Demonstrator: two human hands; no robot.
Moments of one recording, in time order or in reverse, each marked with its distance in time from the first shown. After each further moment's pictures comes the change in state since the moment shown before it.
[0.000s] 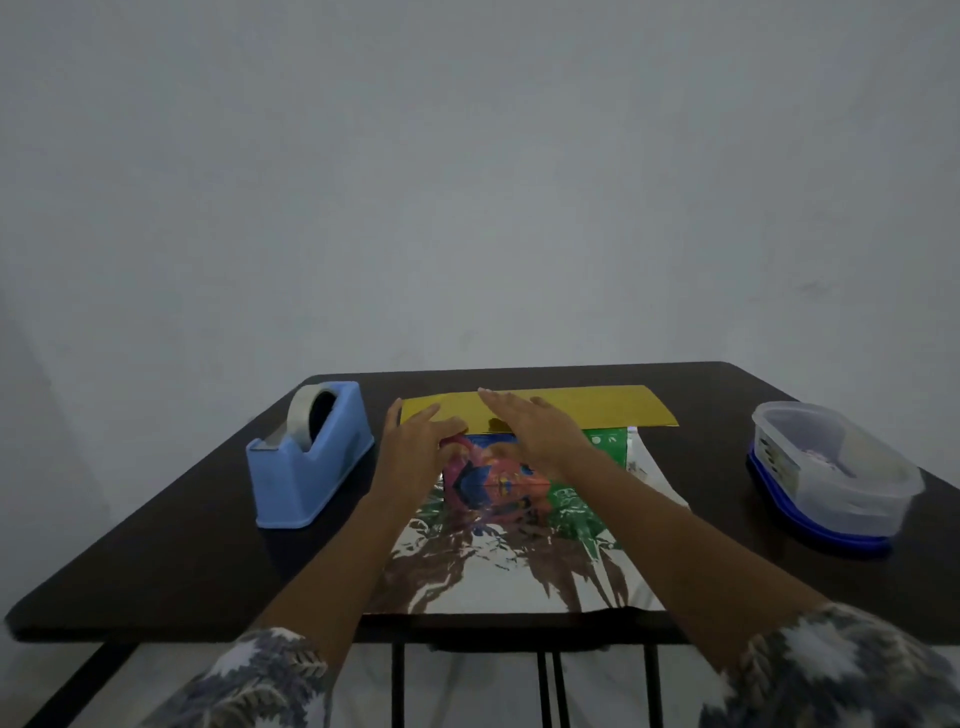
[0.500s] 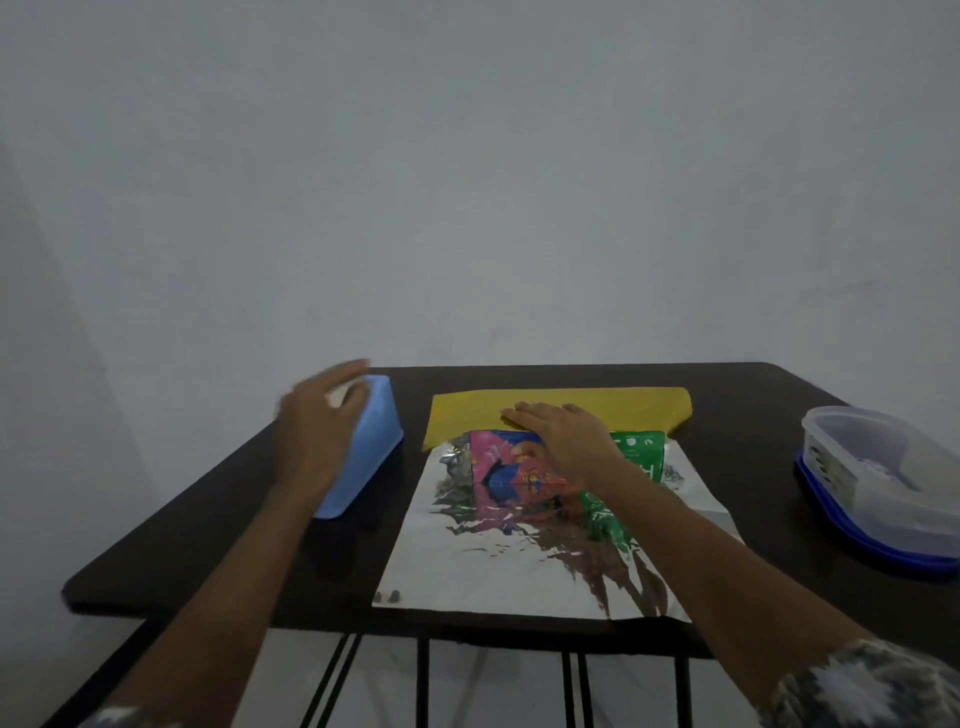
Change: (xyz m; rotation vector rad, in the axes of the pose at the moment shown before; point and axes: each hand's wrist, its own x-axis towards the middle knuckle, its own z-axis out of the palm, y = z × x) left_hand -0.033 -0.045 -0.092 -0.468 0.445 -0.402; right_hand 0.005 0.000 0.014 -0.114 0.035 -0.016
